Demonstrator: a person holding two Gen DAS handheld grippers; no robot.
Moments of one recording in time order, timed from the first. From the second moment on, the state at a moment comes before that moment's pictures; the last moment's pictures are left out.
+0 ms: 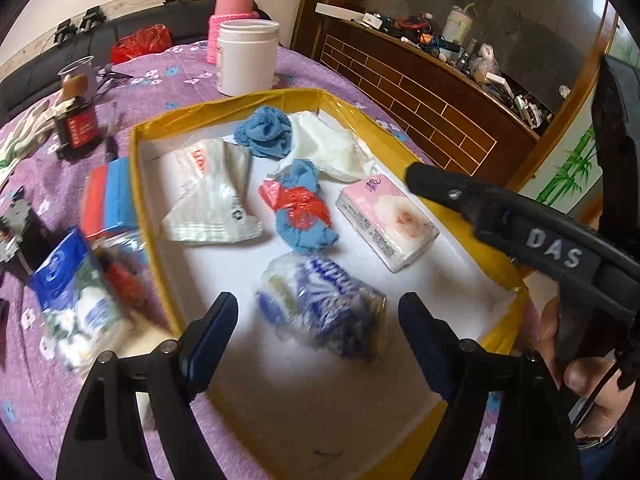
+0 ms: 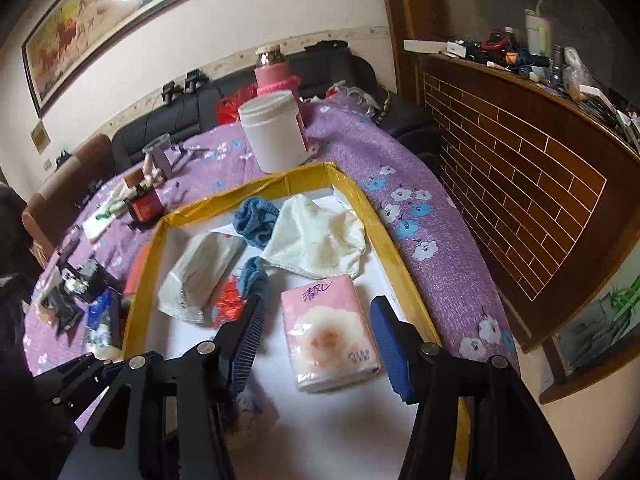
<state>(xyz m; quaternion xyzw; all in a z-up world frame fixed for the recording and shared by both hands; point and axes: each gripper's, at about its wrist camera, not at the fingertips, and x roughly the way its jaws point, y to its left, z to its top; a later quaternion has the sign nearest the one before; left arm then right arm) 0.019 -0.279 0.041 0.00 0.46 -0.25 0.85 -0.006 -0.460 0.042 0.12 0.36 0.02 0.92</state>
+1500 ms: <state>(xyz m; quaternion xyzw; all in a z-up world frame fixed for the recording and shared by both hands) -0.046 0.042 0.022 -0.17 0.39 -0.07 0.90 0.014 -0.234 0.030 -0.04 0.41 0.15 0.90</state>
